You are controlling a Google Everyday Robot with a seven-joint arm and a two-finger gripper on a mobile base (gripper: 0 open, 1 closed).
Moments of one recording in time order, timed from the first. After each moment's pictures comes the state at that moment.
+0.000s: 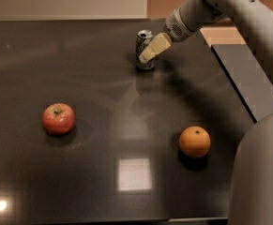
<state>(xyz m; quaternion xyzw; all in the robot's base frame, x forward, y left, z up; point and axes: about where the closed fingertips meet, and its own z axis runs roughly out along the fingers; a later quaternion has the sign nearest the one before) 0.735 -0.067 0.895 -0.48 0.80 0.16 0.34</state>
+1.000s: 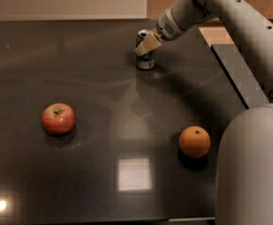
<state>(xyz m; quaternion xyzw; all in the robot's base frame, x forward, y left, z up) 0.750 -0.043 0.892 -0.48 0.79 0.17 0.34</state>
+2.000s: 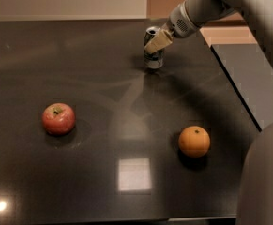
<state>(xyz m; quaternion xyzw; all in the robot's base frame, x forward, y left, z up) 0.718 -0.063 0.915 -0.49 0.78 0.18 0.34</state>
